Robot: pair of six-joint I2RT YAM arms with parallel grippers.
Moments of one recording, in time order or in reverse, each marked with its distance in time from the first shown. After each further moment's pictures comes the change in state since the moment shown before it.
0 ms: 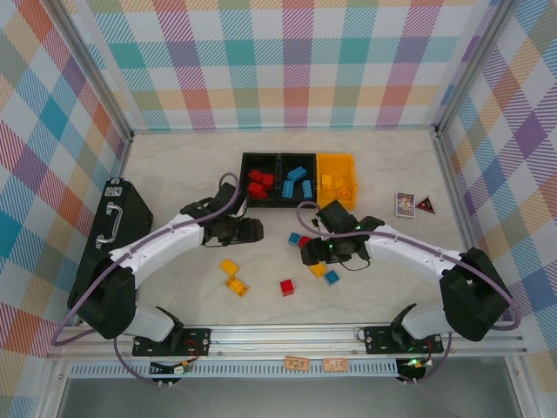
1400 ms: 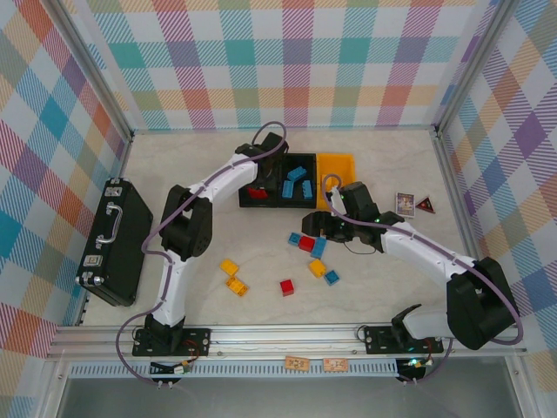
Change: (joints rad) left arm 0.043 0.808 0.987 -0.302 -0.463 0.144; right arm -0.196 -0.067 -0.028 0.305 -0.267 0.140
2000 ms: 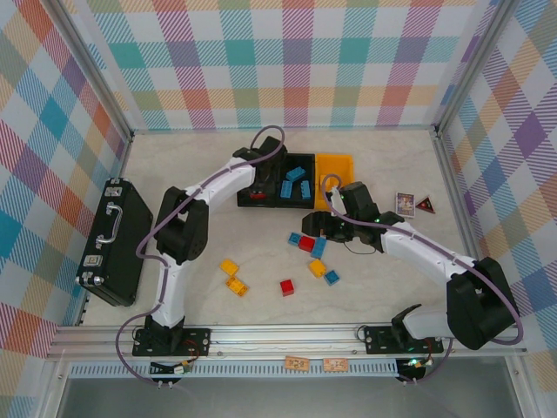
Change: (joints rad) left arm -0.005 -0.051 -0.087 0.030 0.029 -0.013; right arm 0.000 0.000 0.000 0.000 0.000 -0.001
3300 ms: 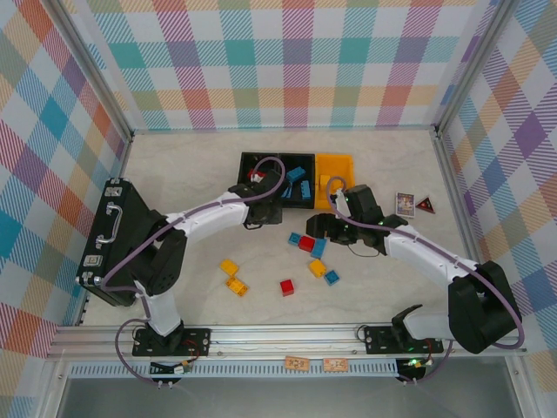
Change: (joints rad) left arm -0.161 -0.369 -0.529 0.264 0.094 -0.155; right arm -0.033 -0.025 -0.038 0.004 0.000 -0.006
